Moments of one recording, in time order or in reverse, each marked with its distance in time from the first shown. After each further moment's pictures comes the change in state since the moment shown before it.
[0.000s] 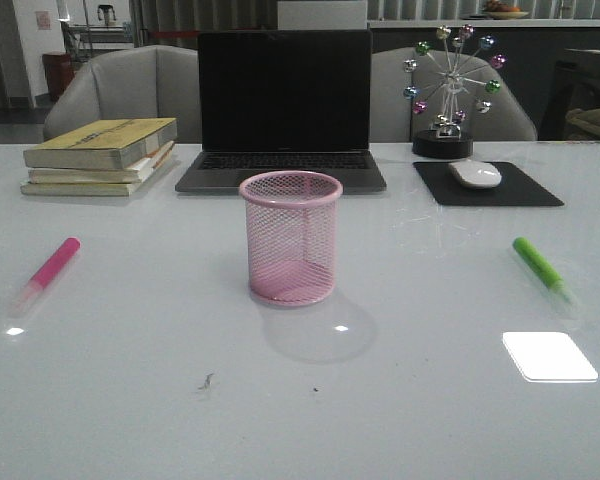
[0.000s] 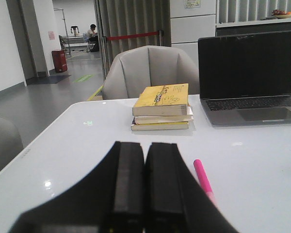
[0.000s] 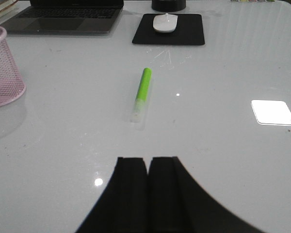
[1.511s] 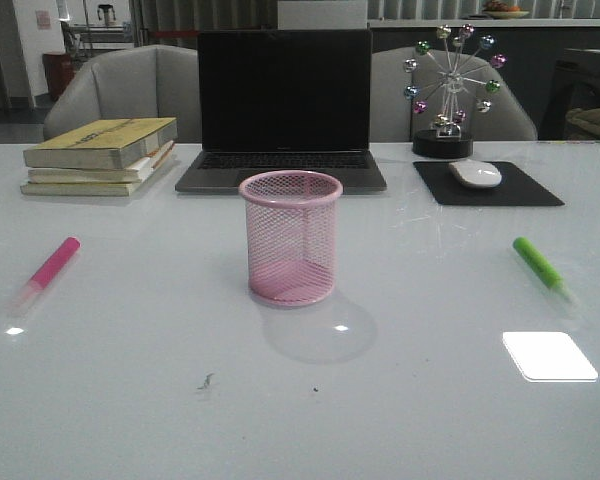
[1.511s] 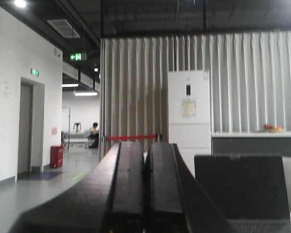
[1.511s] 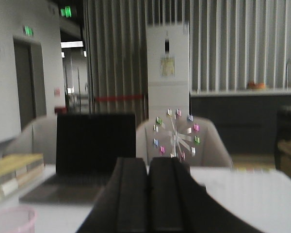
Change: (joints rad) left arm 0.000 0.000 -0.038 0.000 -0.393 -0.075; right arm 0.000 0.000 0.000 -0.012 -0.622 0.007
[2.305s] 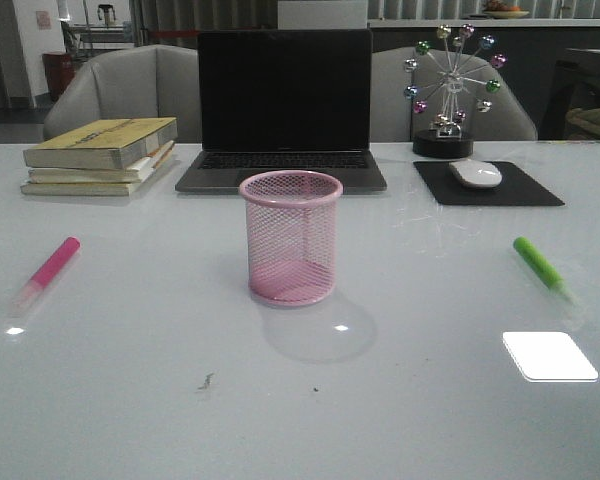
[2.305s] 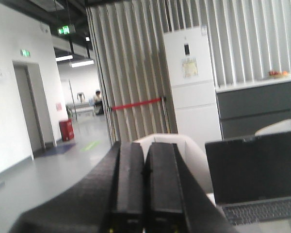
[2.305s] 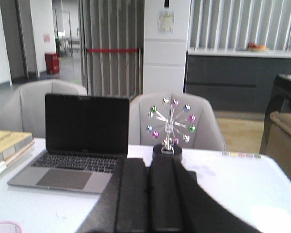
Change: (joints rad) left arm 0.000 0.591 -0.552 0.163 0.194 -0.004; right arm 0.000 0.581 -0.609 -0.074 0.315 0.020
